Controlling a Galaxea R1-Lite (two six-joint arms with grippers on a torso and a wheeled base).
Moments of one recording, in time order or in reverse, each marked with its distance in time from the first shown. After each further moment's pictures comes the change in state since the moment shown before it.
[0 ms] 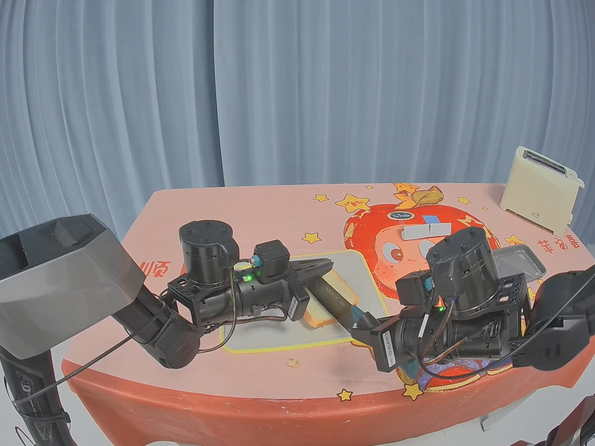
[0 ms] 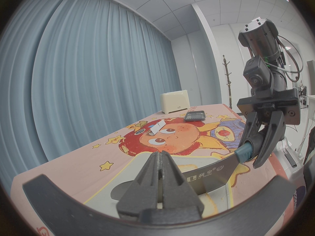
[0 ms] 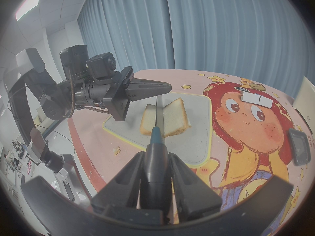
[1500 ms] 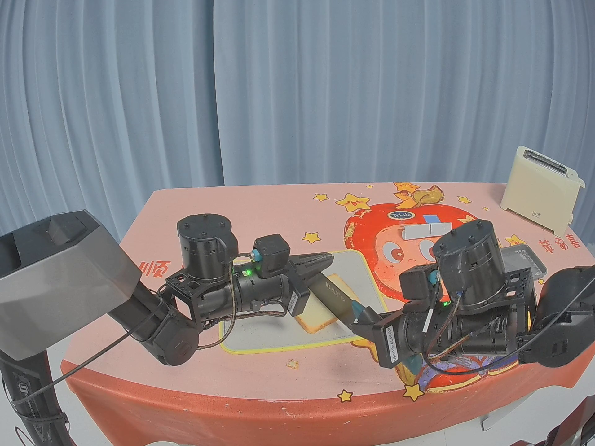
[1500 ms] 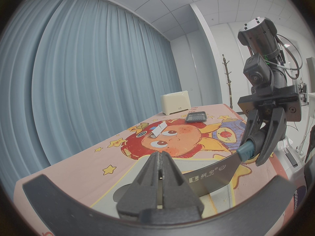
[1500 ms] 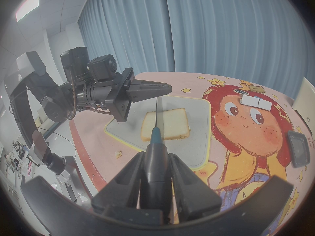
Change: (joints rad) left arm 0.001 -0.031 -0.024 -0.002 0.002 0.001; right arm 0.002 -0.024 -0.012 0.007 0.000 0.000
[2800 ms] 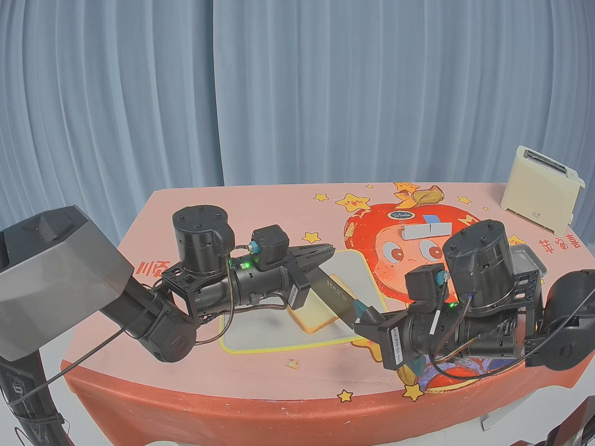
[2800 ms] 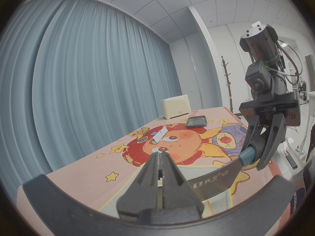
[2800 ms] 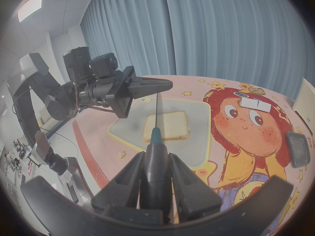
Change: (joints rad) left arm -0.002 -0.029 -0.013 0.001 -0.001 -0.002; right arm 0.007 -0.029 0.028 -0.028 0.004 0.000
